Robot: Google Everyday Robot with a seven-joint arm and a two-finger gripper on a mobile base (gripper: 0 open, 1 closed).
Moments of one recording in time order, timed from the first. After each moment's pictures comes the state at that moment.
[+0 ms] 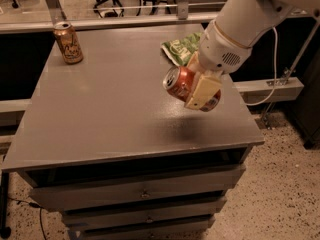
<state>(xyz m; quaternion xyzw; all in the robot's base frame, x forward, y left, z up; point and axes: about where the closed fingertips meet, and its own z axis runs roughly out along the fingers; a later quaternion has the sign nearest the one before) 0.502 -0.078 0.907 -0.70 0.68 0.12 0.18</state>
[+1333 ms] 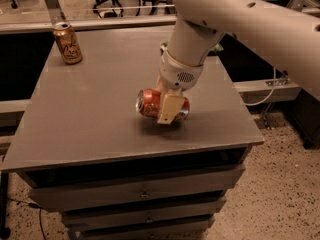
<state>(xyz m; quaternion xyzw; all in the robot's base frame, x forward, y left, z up) 0.511 -0.015 0.843 -0.74 0.65 0.13 0.10</state>
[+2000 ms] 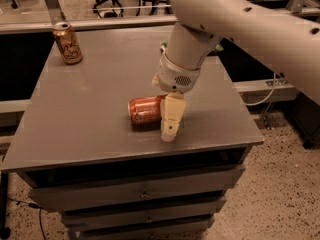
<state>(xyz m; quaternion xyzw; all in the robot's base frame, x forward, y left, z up) 0.508 -0.009 0.837 -0.74 0.65 0.14 0.10</state>
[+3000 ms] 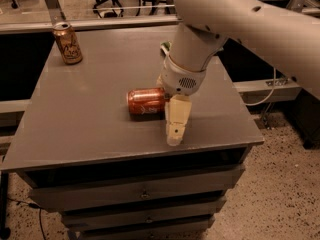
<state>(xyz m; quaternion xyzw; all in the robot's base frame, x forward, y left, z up) 0.495 -0.020 0.843 -0.73 0.66 0.12 0.10</state>
